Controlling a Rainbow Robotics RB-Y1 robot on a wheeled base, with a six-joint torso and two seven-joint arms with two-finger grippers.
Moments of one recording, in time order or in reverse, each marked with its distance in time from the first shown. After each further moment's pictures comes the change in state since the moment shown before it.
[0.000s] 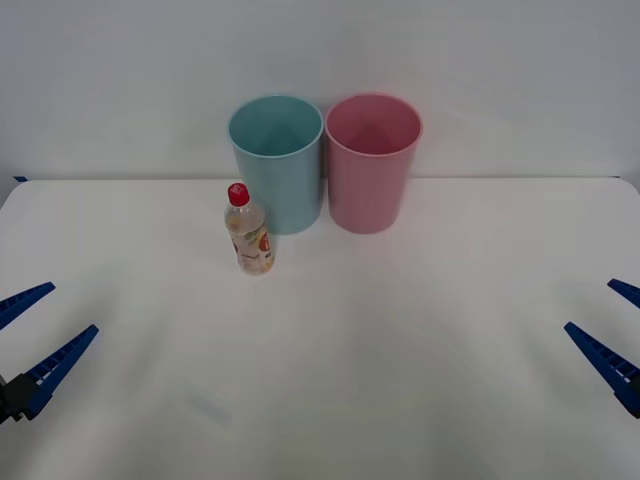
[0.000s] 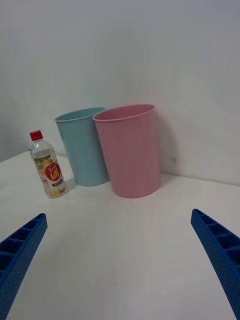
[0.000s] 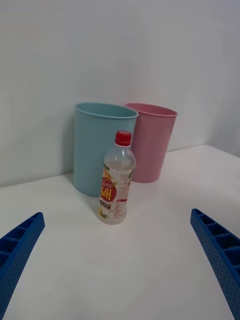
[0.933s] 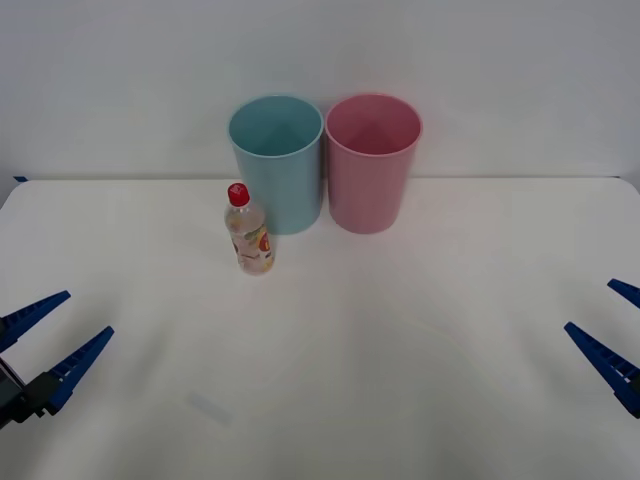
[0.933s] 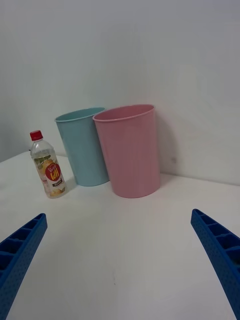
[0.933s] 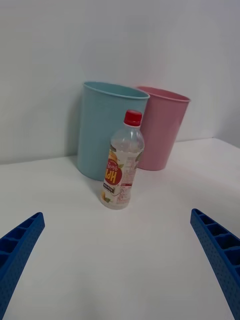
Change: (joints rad) right arm 0.000 0.000 0.000 0.000 0.000 0.000 0.000; left arm 0.000 0.002 -0.069 0.032 -0.021 0.082 0.001
